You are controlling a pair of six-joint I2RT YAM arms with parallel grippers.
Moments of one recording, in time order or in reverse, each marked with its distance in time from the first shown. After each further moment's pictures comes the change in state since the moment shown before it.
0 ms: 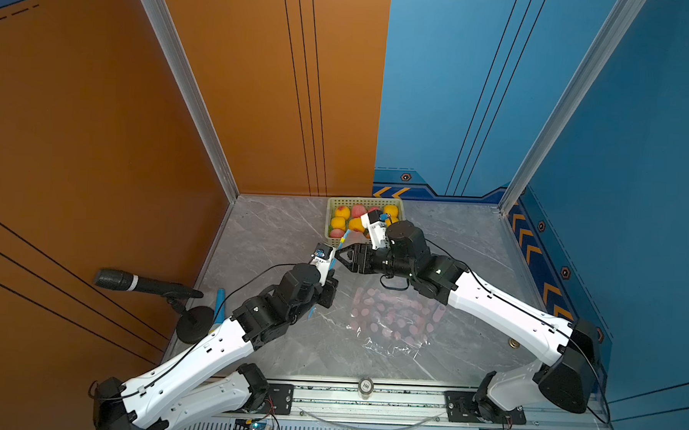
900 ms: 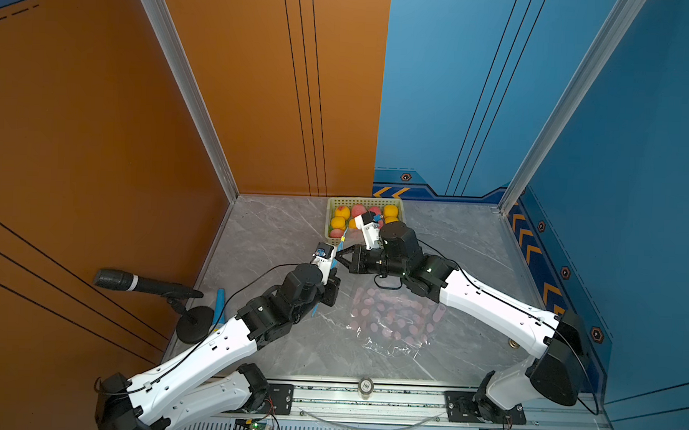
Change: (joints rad) left arm 0.000 0.014 -0.029 0.063 -0.002 -0.023; right arm -0.003 0.055 -0.003 0.050 -0.036 0.024
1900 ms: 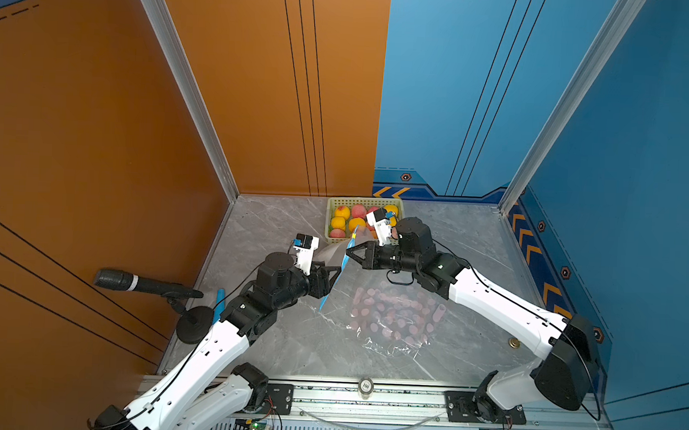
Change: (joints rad) left arm 0.296 -0.055 -0.041 0.072 0.524 -0.148; right arm -0.098 -0.042 -0.068 0.030 -0.121 -0.056
